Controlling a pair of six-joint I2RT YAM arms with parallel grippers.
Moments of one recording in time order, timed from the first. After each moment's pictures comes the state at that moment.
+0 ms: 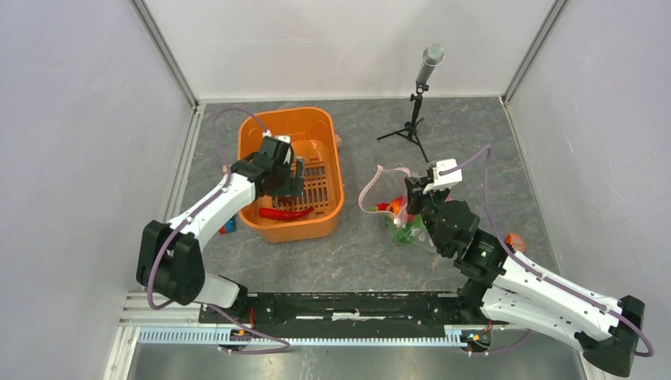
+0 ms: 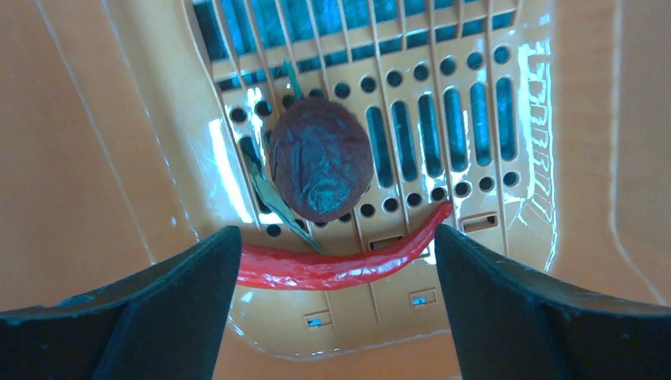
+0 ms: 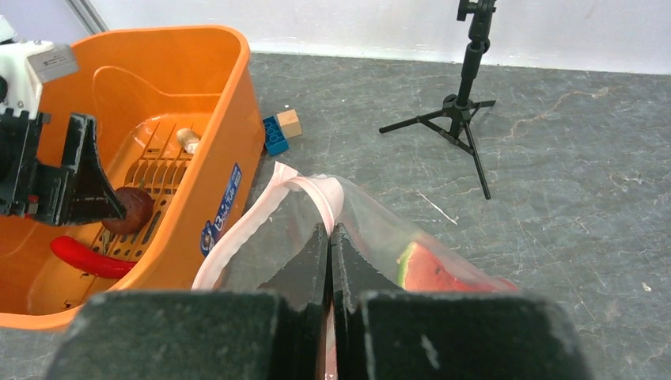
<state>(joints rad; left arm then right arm) -0.41 1.44 1.08 -0.61 -0.16 -0.28 0.95 0.73 0.63 0.04 0.70 0.16</state>
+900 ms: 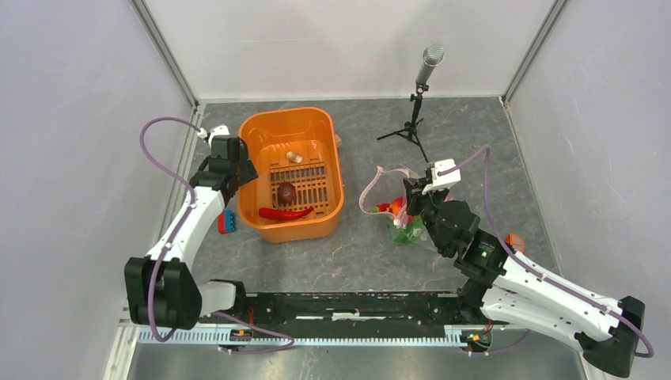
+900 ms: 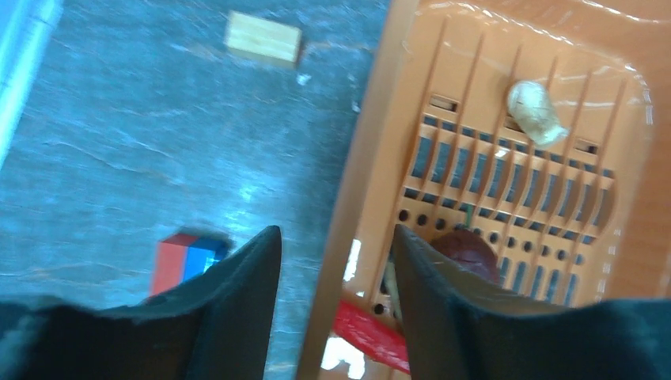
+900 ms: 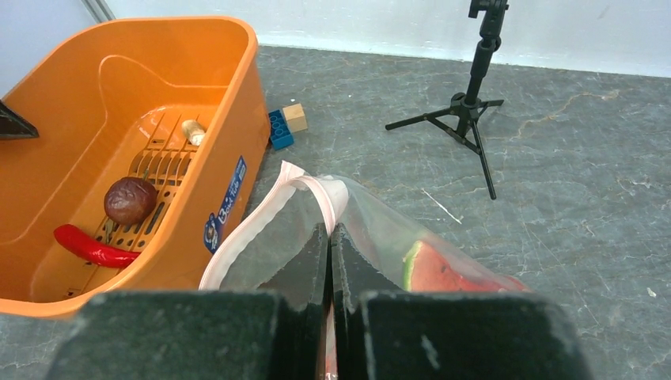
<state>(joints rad) -0.10 1.23 0.94 -0.46 -0.32 -0.42 0.95 0.74 0.63 0.03 0.67 0.15</state>
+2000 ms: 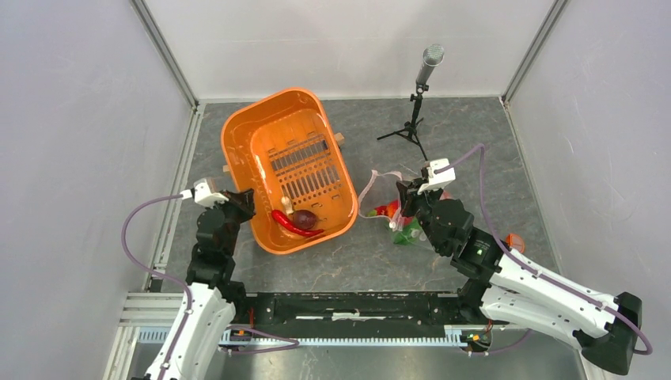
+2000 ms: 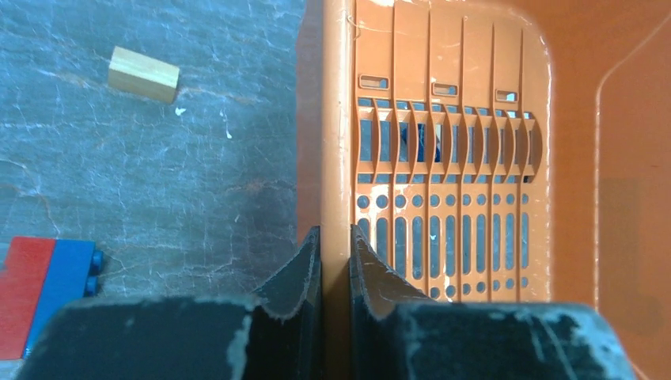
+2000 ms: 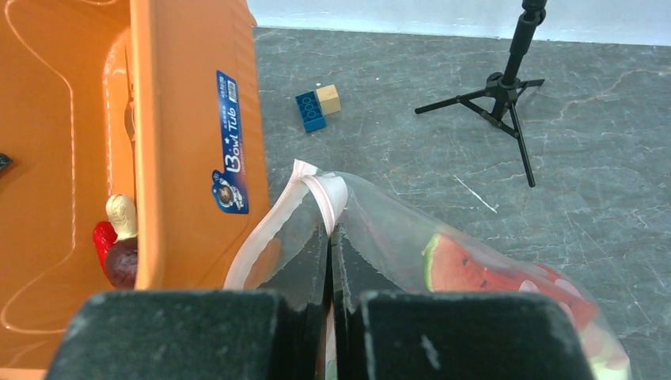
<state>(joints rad) -0.13 0.44 0.26 0.04 -0.14 -0.60 0.95 0.77 0.63 0.02 0.62 0.23</state>
